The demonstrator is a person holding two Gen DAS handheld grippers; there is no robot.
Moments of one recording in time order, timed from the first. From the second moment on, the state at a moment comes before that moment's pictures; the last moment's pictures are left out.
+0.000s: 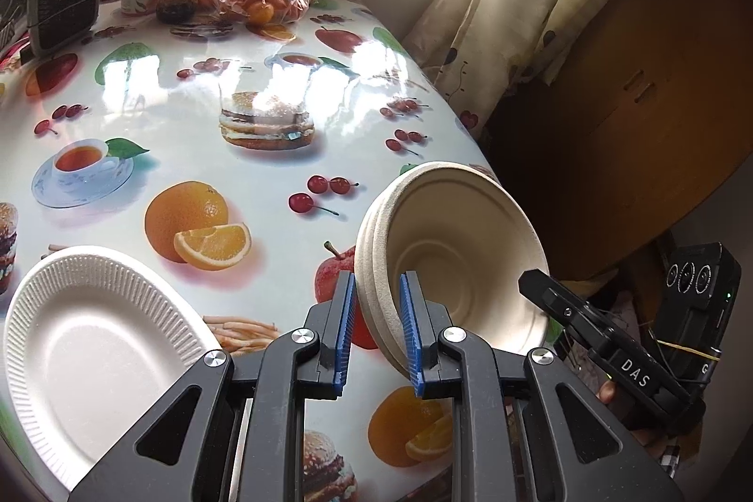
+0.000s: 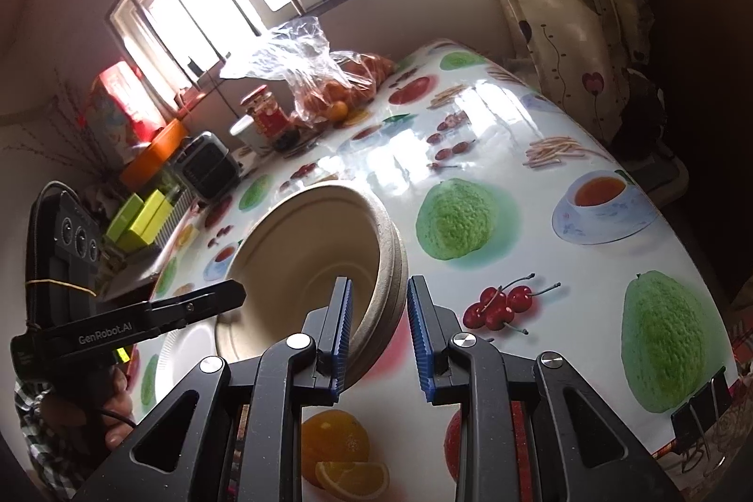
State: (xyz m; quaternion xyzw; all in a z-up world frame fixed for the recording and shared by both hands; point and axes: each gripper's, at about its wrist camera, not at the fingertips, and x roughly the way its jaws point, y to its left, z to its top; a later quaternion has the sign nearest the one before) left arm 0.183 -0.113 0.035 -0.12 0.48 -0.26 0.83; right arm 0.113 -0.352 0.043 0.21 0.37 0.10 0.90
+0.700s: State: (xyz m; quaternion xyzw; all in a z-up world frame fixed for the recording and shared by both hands) left arm 0.163 -0.067 0.043 -0.14 0.46 -0.22 0.85; right arm 0.115 -0.307 0.045 0.19 0.38 0.15 0.89
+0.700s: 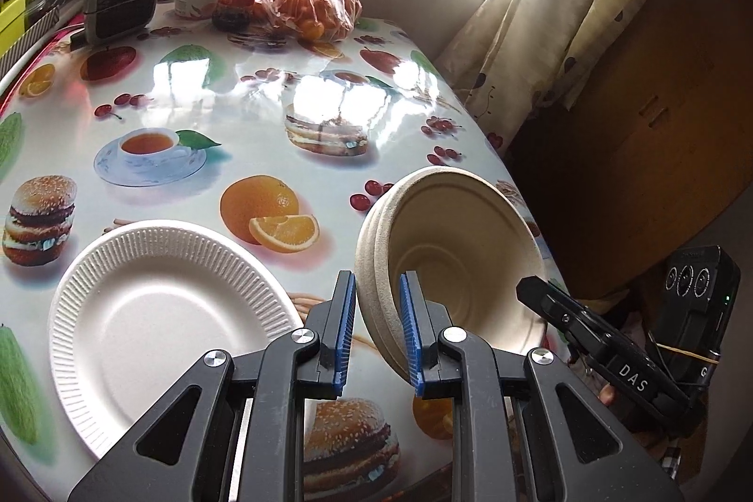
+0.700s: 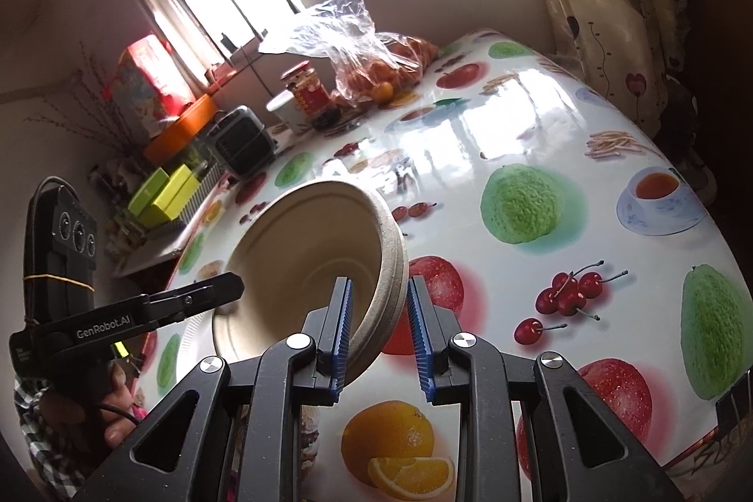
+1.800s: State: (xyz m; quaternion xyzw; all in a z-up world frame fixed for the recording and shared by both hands) left arm 0.128 0.016 0.040 -0.17 0.45 -0.14 0.87; right arm 0.120 -0.224 0.039 0.15 0.40 0.23 0.87
